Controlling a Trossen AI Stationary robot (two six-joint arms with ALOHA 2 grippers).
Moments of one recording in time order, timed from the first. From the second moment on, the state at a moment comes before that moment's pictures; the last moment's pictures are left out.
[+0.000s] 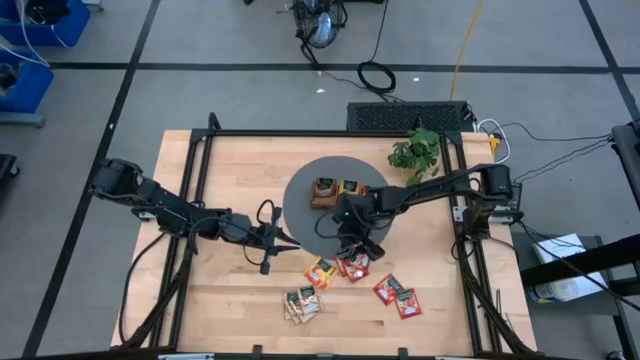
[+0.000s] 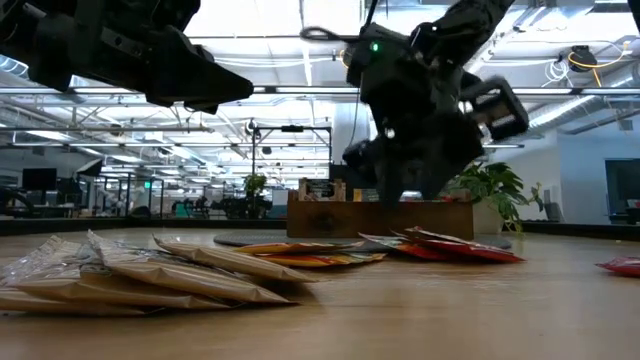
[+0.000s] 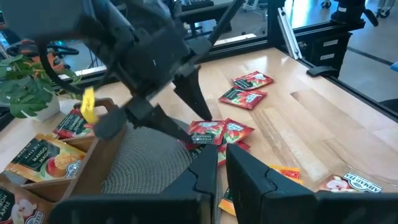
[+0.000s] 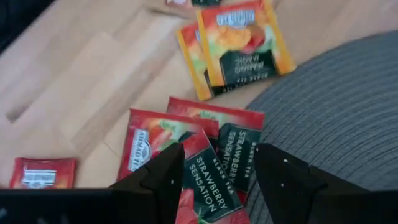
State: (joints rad) left arm -0.27 1.40 0.42 0.75 -0.11 0.13; right arm -0.03 1.80 1.03 -0.32 -0.57 -0.51
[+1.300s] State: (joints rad) left arm -0.27 1.40 0.42 0.73 -0.11 0.12; right arm -0.01 1.82 1.00 -0.37 -0.36 -0.55
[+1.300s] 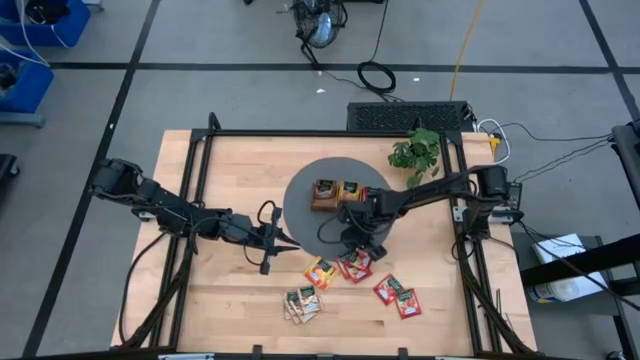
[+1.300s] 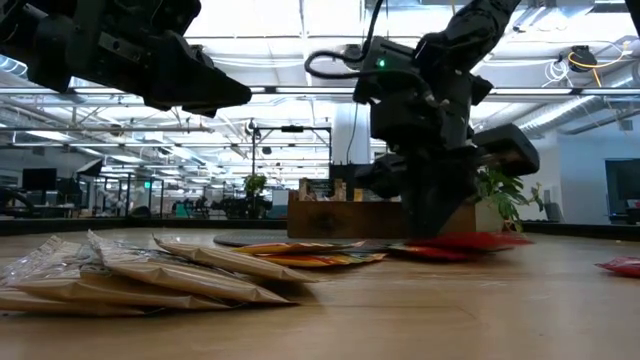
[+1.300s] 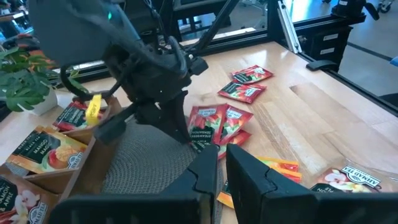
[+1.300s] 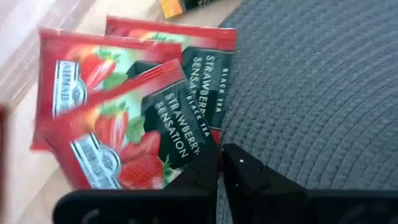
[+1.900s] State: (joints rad) left arm -0.27 1.40 0.42 0.73 -0.09 0.10; right arm 0.00 1.78 1.00 -0.40 -0.45 -0.61
